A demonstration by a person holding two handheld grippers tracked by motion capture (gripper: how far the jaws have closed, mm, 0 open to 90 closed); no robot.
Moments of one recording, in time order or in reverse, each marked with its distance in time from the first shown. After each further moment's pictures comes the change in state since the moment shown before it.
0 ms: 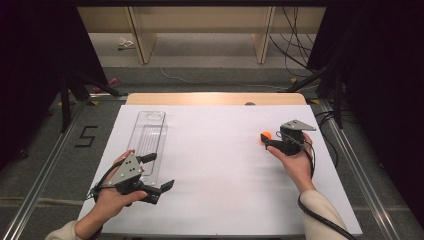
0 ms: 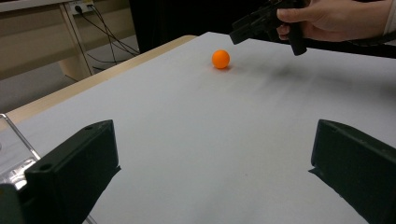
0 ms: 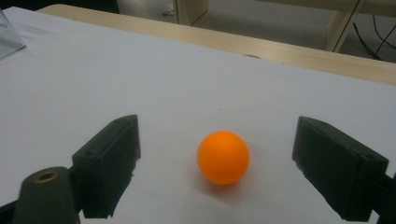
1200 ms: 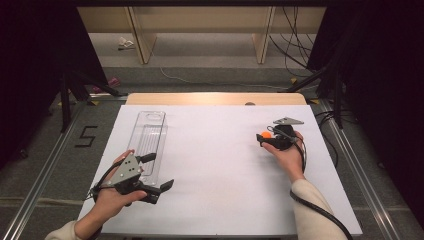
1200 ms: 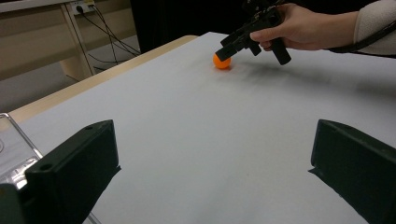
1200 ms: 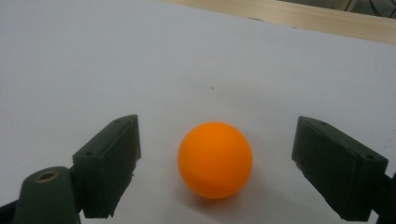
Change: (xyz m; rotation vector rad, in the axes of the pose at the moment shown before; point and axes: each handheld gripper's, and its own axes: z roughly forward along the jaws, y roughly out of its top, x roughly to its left) left arm 0.001 0.000 -0.001 0.000 0.004 0.000; right arm -0.009 -0.005 0.044 0.126 -0.011 0.013
